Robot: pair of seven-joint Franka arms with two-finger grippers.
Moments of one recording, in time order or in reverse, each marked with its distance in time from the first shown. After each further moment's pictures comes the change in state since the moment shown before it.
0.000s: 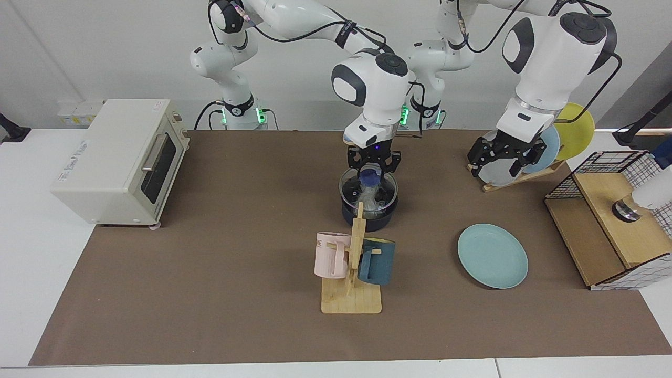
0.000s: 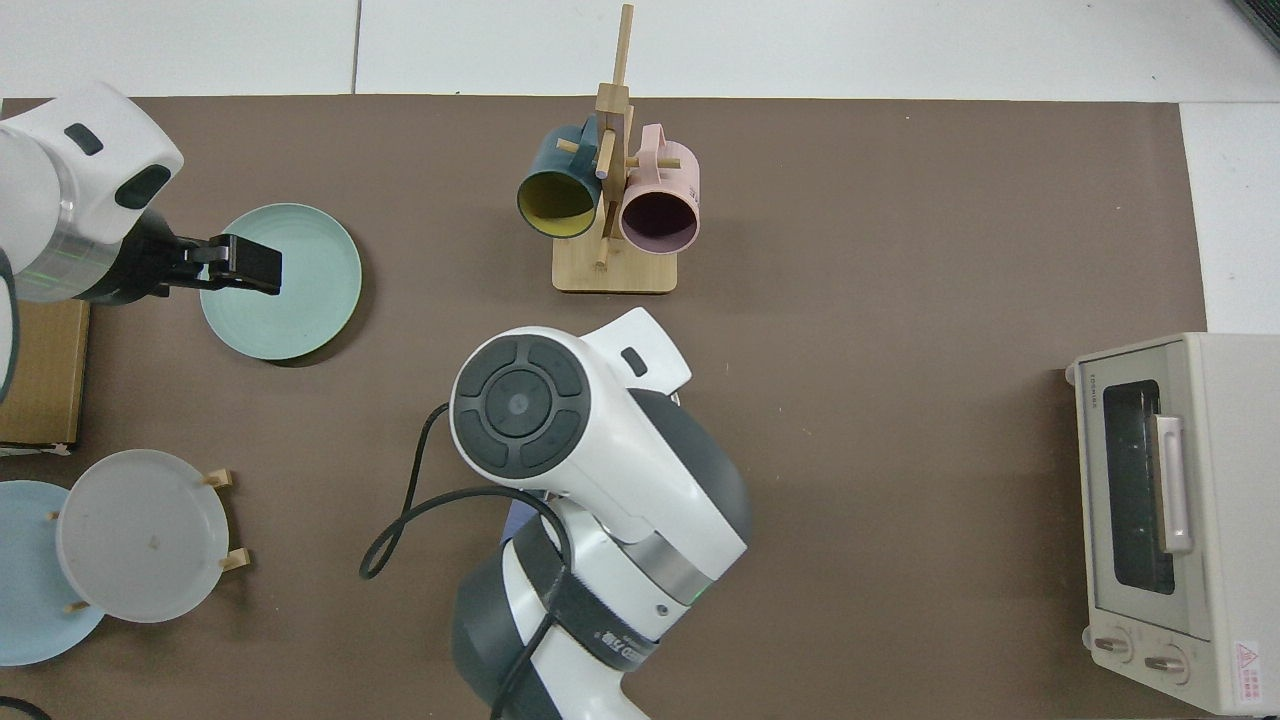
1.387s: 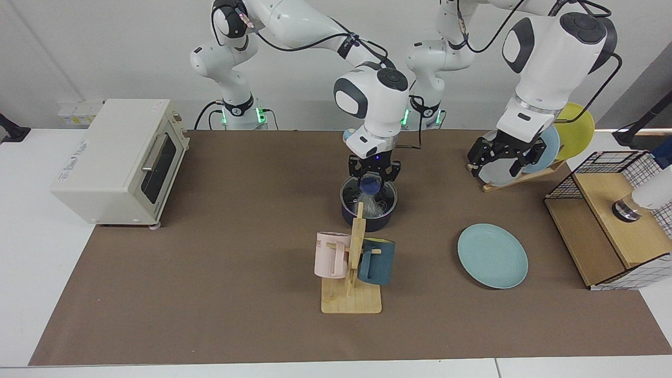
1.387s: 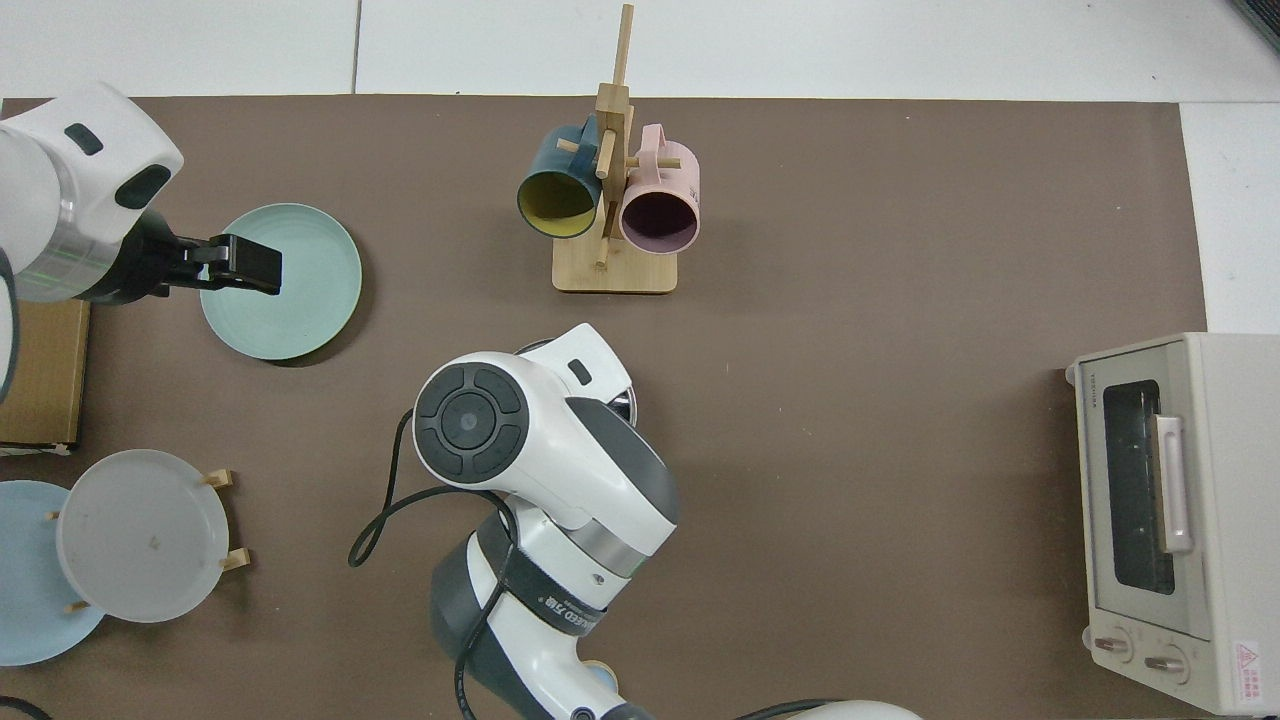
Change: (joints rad) left arm 0.000 0.000 0.000 0.000 0.000 0.000 0.000; right arm 0.003 0.038 -0.005 -0.009 -0.003 0.036 0.025
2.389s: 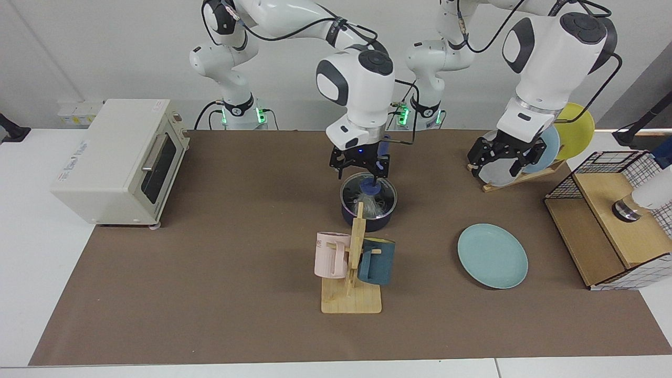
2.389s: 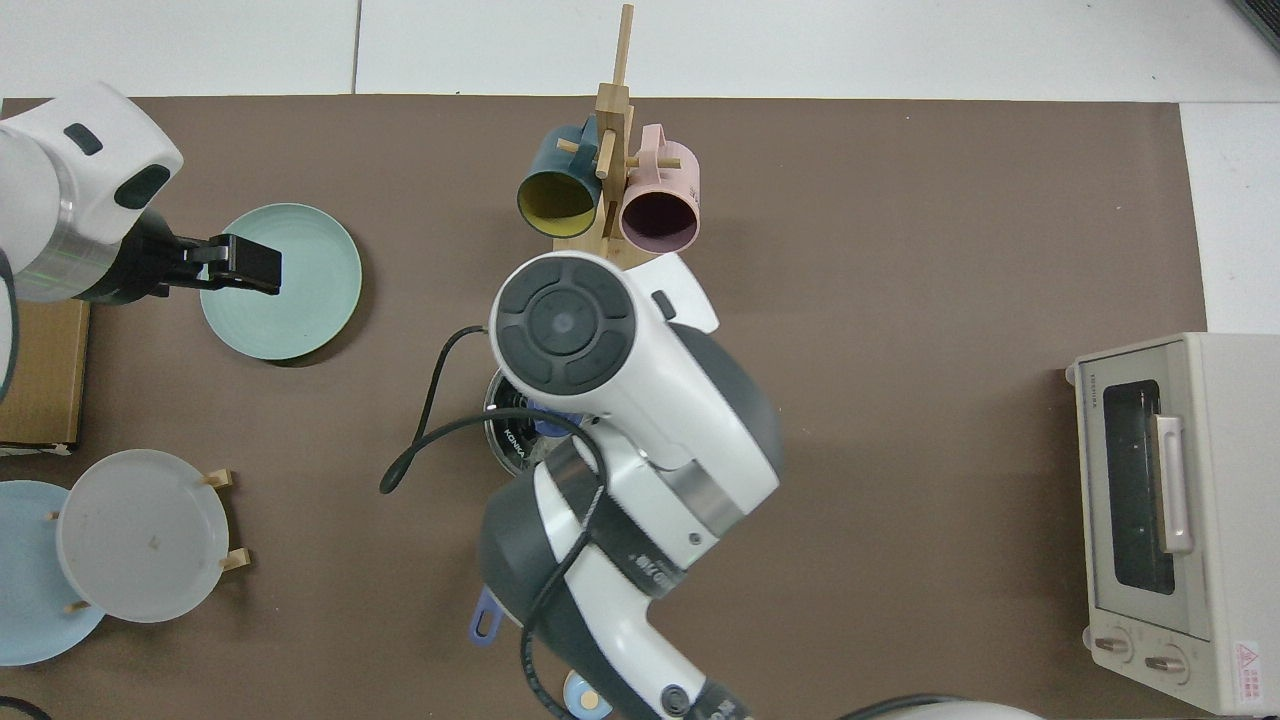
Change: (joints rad) left arm 0.000 0.000 0.000 0.000 0.000 0.000 0.000; right arm -0.110 -0.073 -0.016 0.107 0.024 -0.153 -0.026
